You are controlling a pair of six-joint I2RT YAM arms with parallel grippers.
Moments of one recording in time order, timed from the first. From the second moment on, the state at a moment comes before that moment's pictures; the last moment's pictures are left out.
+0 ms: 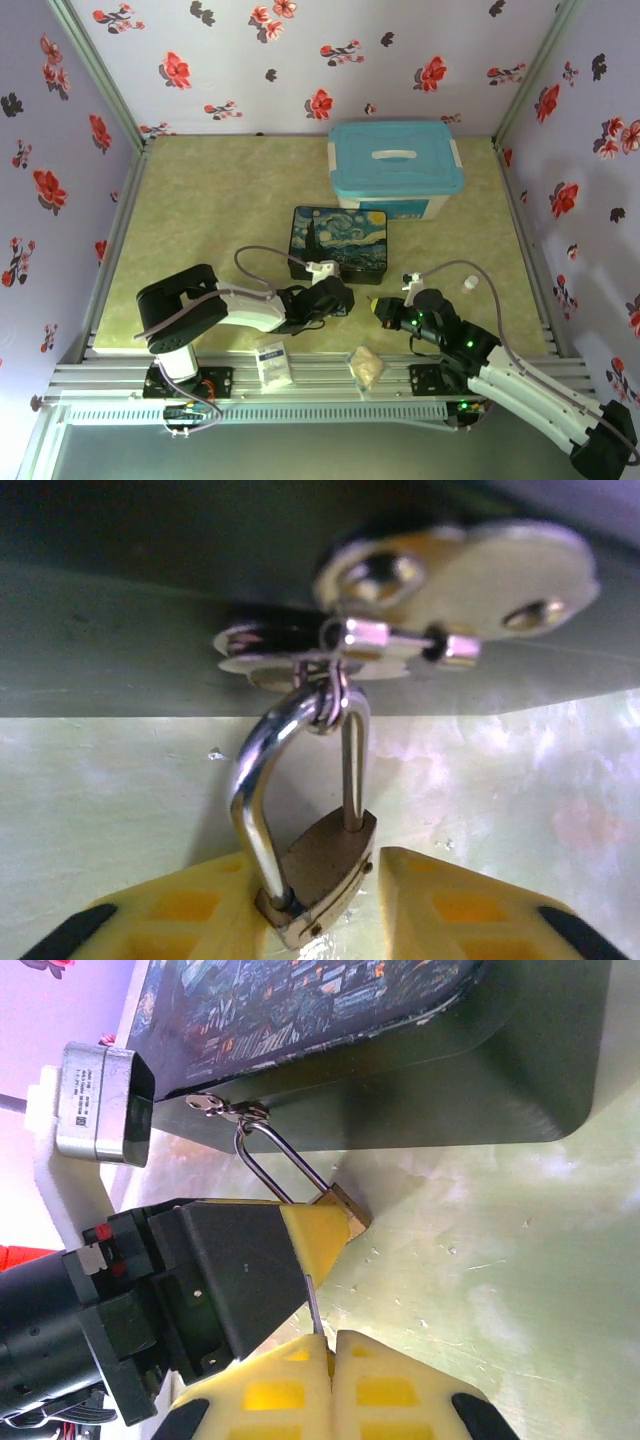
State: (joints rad) left arm -1.20 1.76 0.74 0.25 -0.28 -1.05; right arm 0.82 0.40 0.13 -0.25 -0.07 0.92
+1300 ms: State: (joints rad) left arm -1.17 1.69 0.53 0.70 -0.15 -1.23; right arm 0.74 0.87 0.01 0.41 -0.28 1.18
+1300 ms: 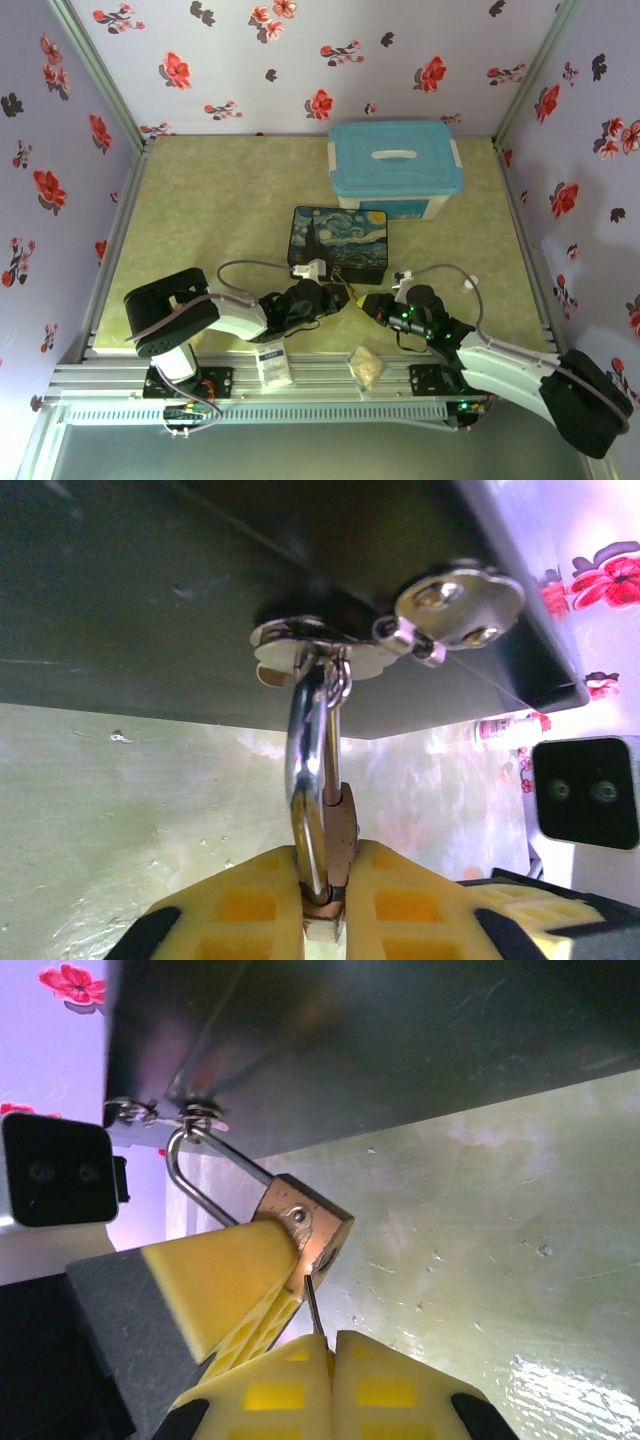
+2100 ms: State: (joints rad) left arm -1.15 1.69 0.47 0.86 -0.14 -1.31; right arm 0.65 1.01 0.01 0.59 -0.40 1.19
